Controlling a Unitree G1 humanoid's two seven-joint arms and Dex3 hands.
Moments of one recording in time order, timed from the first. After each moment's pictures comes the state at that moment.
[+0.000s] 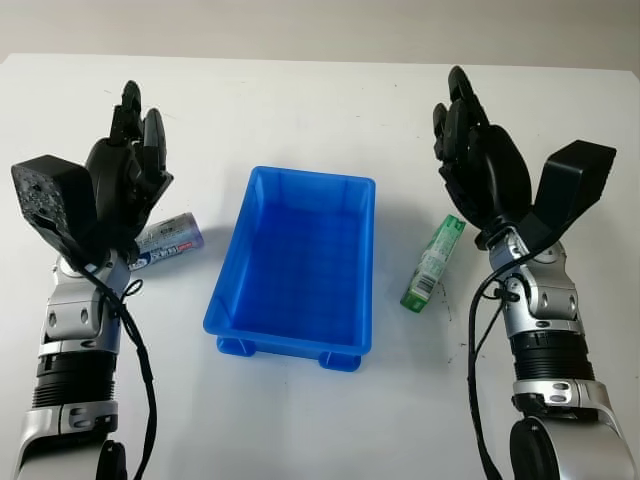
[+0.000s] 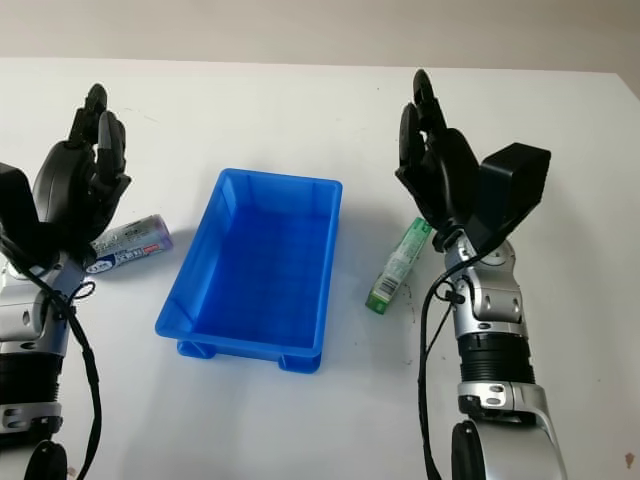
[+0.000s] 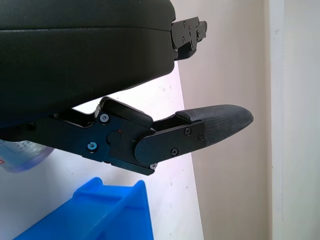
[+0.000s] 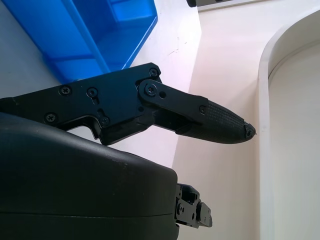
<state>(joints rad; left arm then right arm) -0.52 0.35 0.24 0.22 -0.19 0.14 -0.15 -0.60 -0.25 -0.18 0.31 0.21 0.10 0.29</state>
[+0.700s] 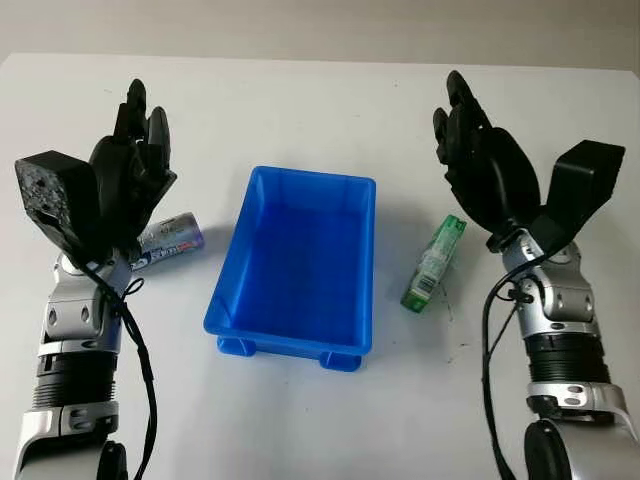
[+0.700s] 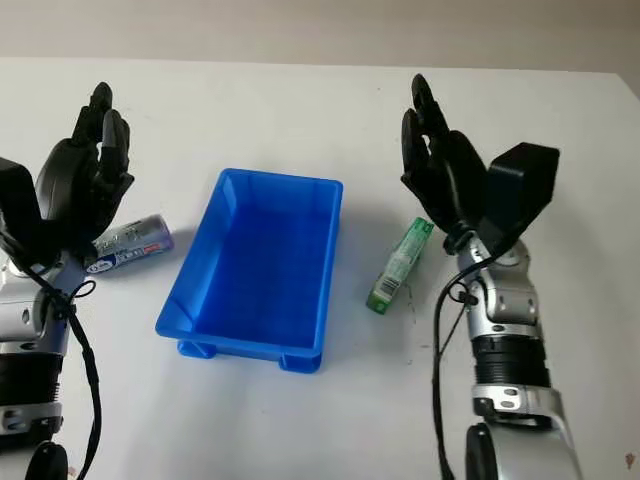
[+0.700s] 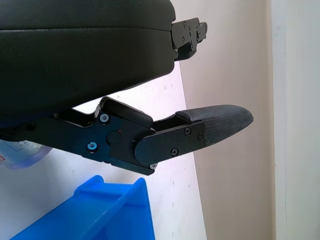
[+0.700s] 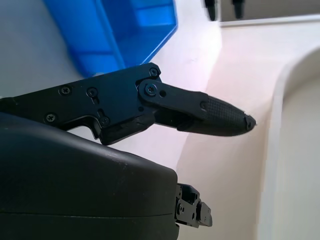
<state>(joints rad) -0.51 0.35 0.24 0.20 -0.18 0.17 -0.14 -0.62 -0.40 -0.16 0.31 0.18 0.10 0.44</state>
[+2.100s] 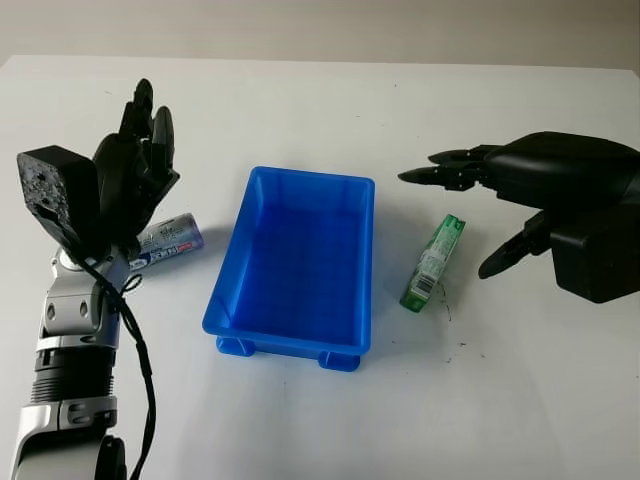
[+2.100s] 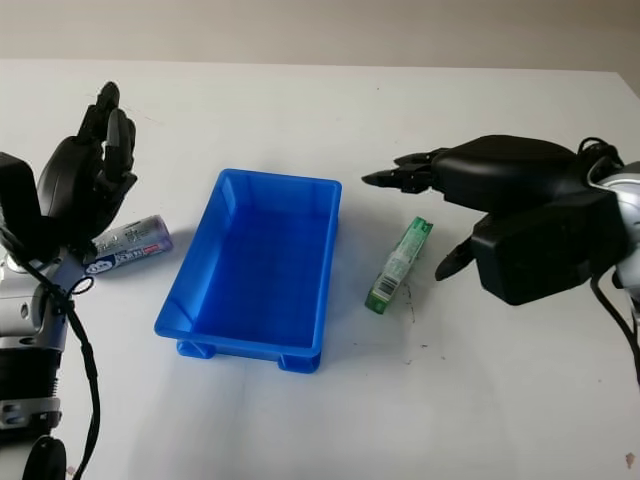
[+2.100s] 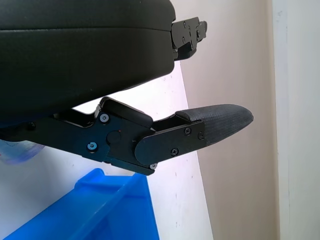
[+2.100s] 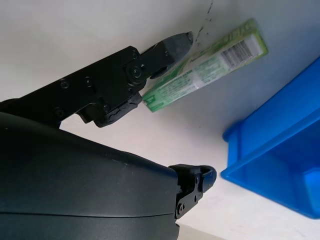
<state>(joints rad) -0.55 0.36 0.23 0.23 -0.17 0.18 -0.21 -0.56 -0.99 0.08 0.06 -0.29 -0.36 0.83</state>
